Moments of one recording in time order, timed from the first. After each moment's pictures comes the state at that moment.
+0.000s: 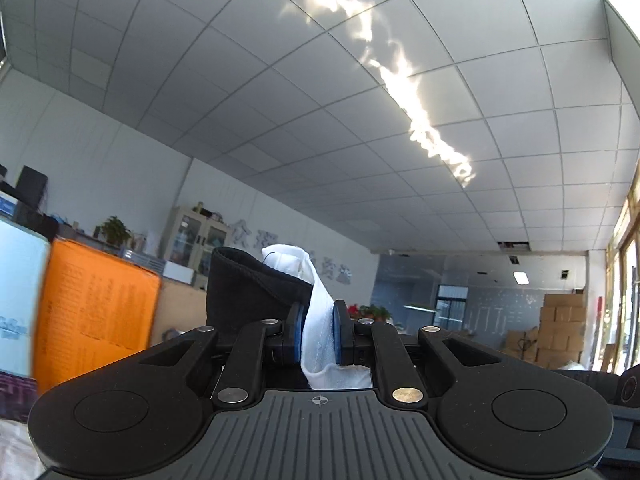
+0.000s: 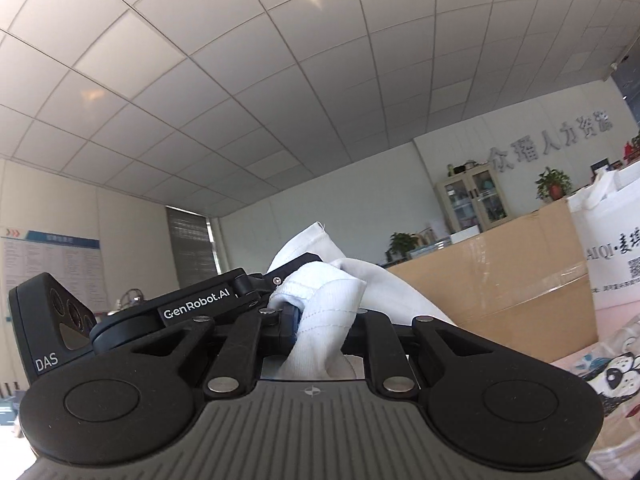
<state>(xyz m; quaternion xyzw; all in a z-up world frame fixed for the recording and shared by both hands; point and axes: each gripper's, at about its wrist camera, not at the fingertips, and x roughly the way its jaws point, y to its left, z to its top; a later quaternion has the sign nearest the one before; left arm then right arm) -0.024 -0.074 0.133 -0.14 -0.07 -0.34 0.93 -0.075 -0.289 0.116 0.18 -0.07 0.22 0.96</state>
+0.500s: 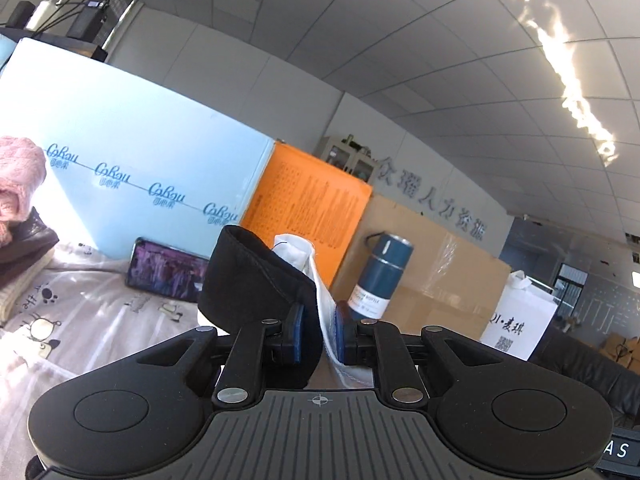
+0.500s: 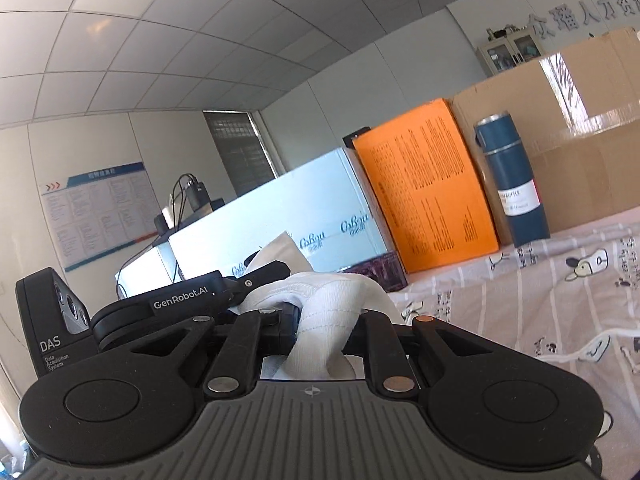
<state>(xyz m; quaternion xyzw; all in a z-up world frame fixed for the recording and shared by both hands) -0.016 0.032 0.056 -0.19 0.09 -0.16 0.96 -0.054 -0.197 0.046 0.19 0.11 0.30 0.93</state>
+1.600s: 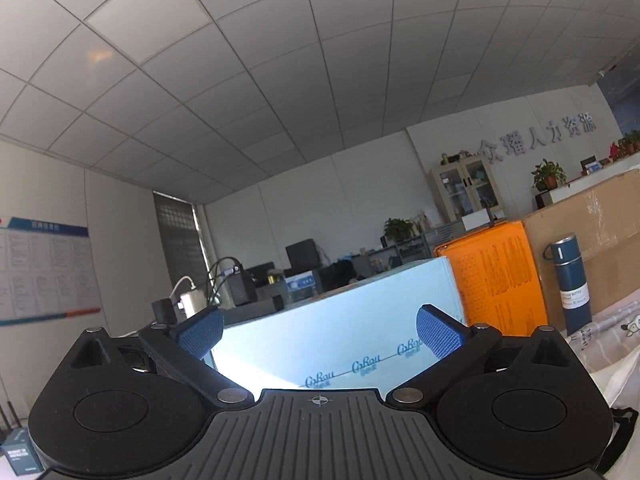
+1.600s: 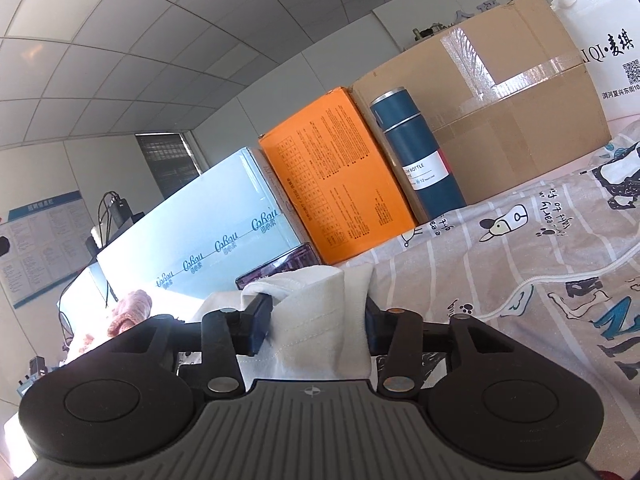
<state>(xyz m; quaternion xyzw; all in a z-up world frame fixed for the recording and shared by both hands) -0.132 0.118 0.154 0.17 -0.03 0.10 0.98 -0.040 -0.235 -0.006 0.23 0.12 0.20 0.94</state>
